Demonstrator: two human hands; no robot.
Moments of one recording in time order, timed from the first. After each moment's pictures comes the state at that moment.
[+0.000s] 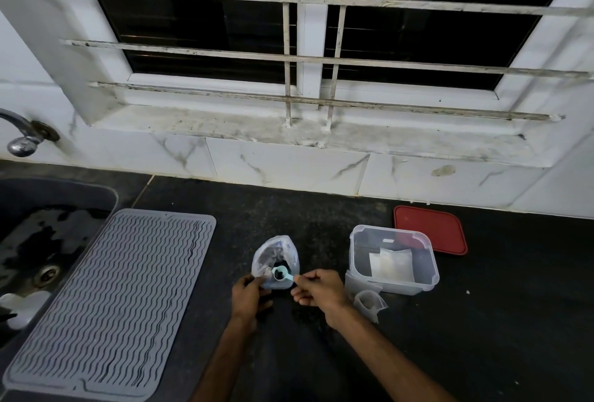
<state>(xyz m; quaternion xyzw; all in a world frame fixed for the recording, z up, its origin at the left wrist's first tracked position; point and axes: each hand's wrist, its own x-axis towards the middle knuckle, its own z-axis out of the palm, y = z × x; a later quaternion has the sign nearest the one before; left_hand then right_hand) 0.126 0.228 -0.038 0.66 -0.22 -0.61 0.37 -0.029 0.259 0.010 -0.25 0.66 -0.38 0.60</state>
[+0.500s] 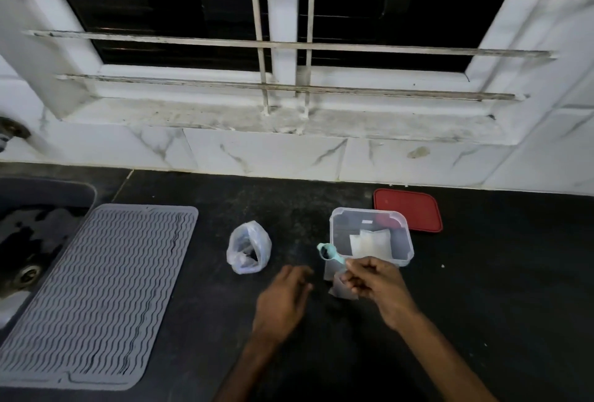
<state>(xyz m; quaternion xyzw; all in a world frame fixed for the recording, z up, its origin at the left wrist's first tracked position) 0.065 0.300 0.012 0.51 -0.78 -0.29 0.21 -0.135 0.333 0.064 -0.23 0.63 -0.49 0.57</state>
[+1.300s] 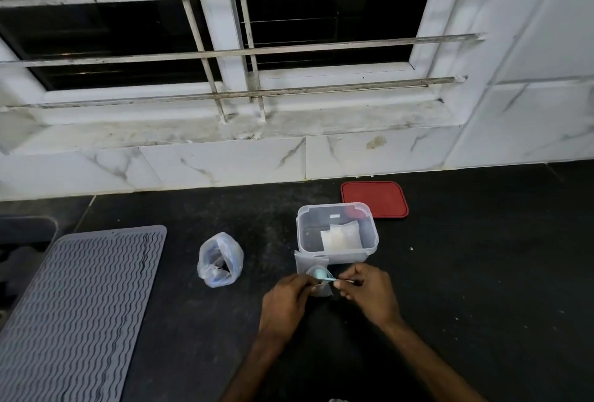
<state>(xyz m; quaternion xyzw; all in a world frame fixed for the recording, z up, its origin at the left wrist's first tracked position) 0.008 0.308 -0.013 0.46 -0.83 -0.29 0.16 -0.178 0.371 0.010 -0.39 0.73 -0.42 0.37</state>
